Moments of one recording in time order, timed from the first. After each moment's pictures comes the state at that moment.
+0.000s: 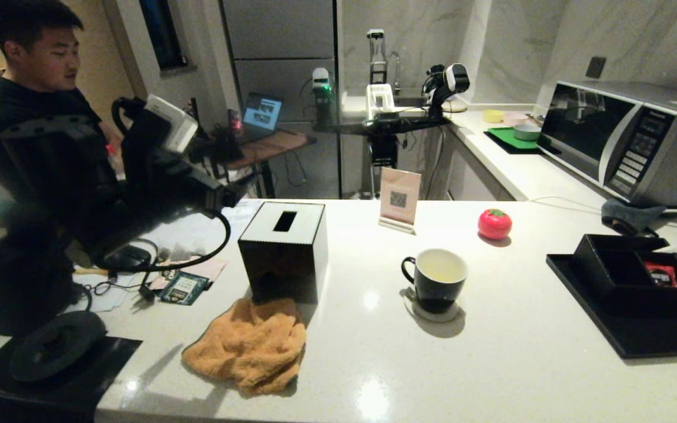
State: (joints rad) left arm -0.25 1.65 -0.81 -0.89 -0.12 0.35; right arm 0.00 0.00 0.00 0.00 -0.02 0.02
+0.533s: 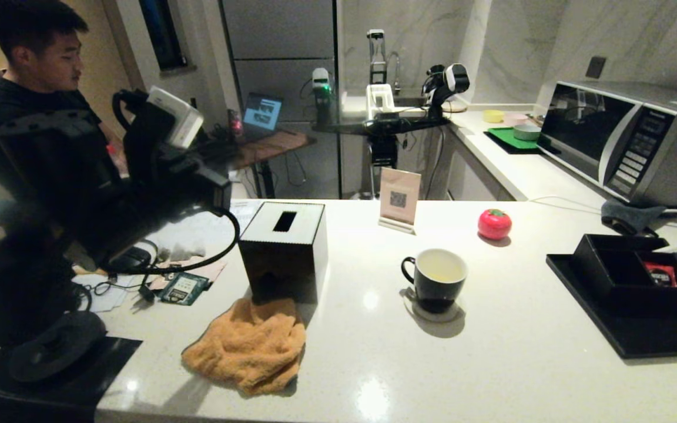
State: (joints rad) left arm -0.31 1.62 -0.80 -0.89 -0.06 0.35; right arm 0.00 0.00 0.00 0.00 -0.02 0.02
